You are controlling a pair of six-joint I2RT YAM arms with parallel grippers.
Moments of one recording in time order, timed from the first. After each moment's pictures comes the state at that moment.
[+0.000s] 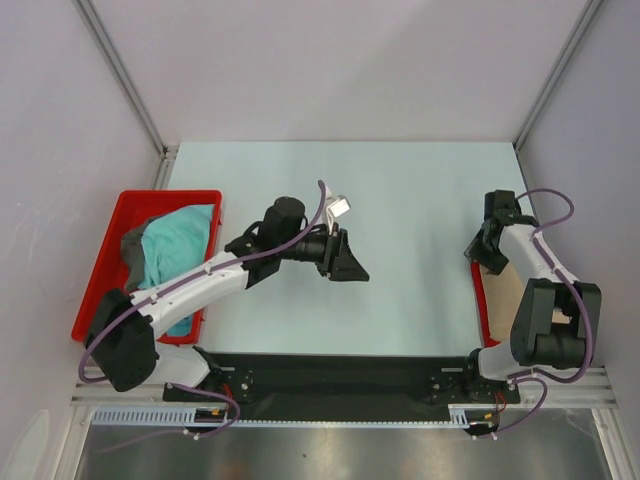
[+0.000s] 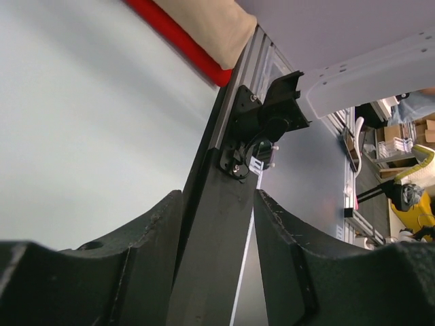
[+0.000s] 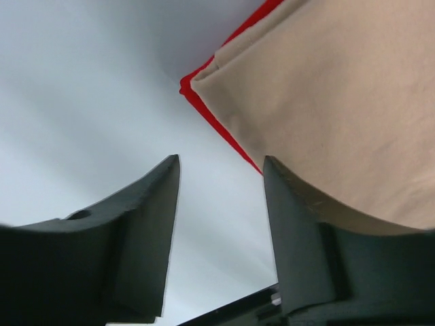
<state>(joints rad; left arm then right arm) -0.76 1.37 0.97 -0.01 0.74 -0.52 -0.11 1.45 0.98 -0.72 0.24 0.54</state>
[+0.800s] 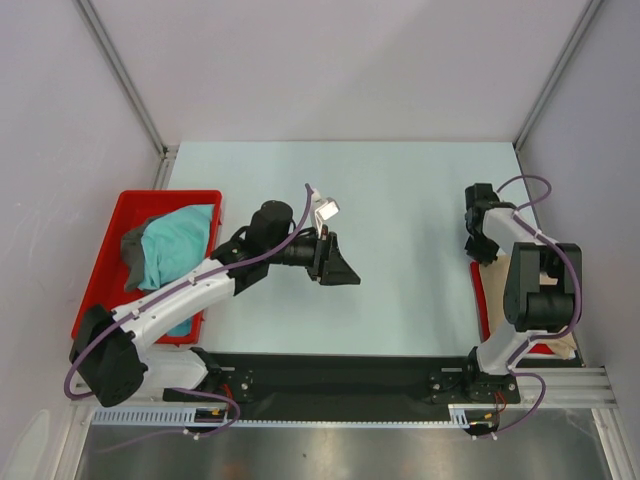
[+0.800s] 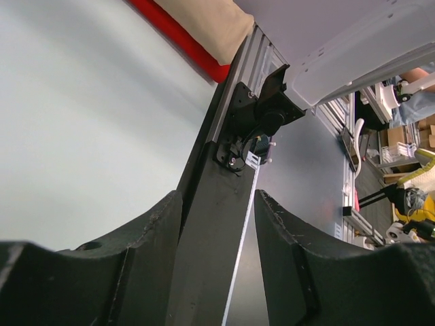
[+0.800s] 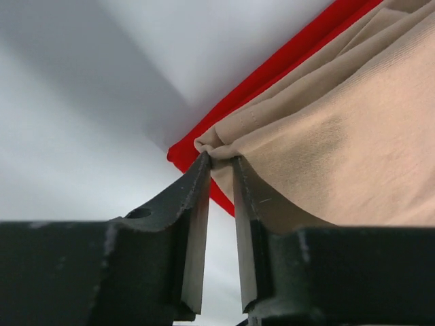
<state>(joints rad) -0.74 1.25 0.93 -0.07 0.73 -0.51 -0.03 1.68 1.09 -0.68 0.46 0.46</state>
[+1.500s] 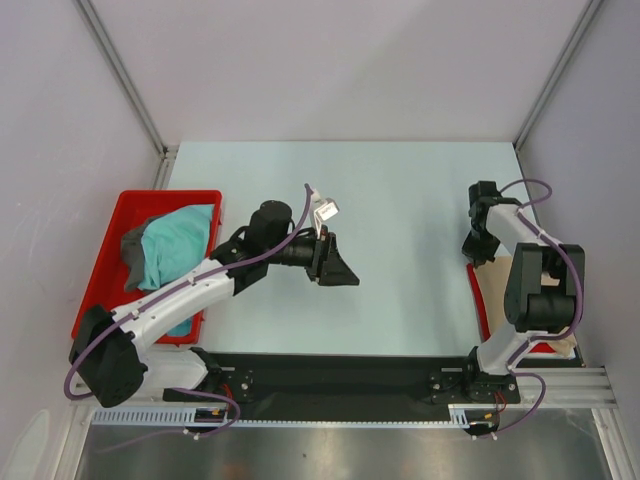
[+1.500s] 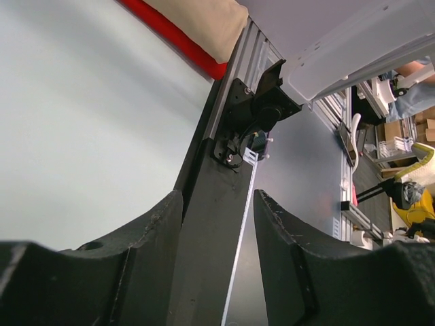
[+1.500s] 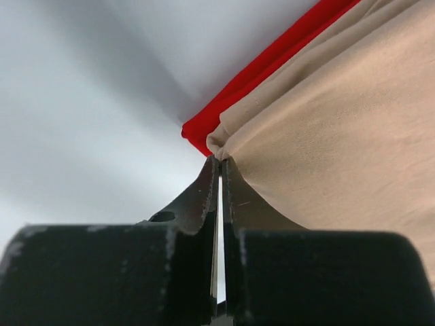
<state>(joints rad) -0.73 1.25 0.93 -0.07 0.75 -0.50 -0.04 1.68 1.14 -0.79 0.33 0.49</state>
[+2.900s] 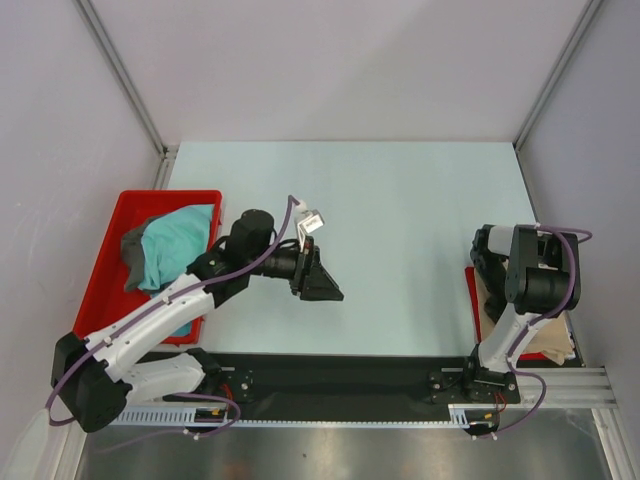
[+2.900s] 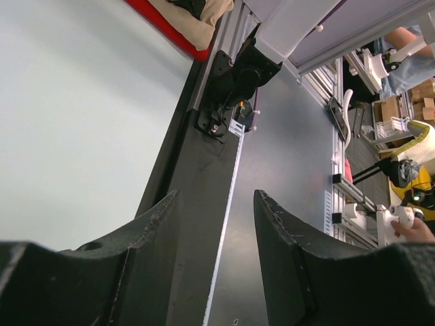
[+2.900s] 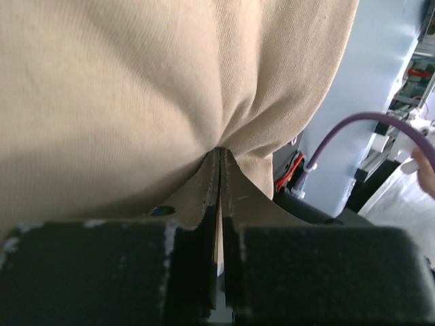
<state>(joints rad) -0.72 1.09 0.88 -0.21 0.81 -0.45 -0.17 1.81 0.90 -1.28 0.68 1.21</state>
